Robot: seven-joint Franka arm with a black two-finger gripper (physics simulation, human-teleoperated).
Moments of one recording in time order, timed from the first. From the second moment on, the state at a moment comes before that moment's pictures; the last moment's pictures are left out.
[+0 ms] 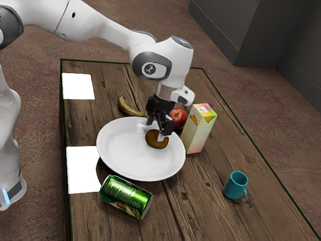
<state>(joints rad) -0.15 -0.16 0.05 -2.12 -0.06 1.91 -0.26</state>
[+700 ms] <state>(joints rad) -0.17 -0.15 0.05 -2.21 -0.05 2.11 -0.30</state>
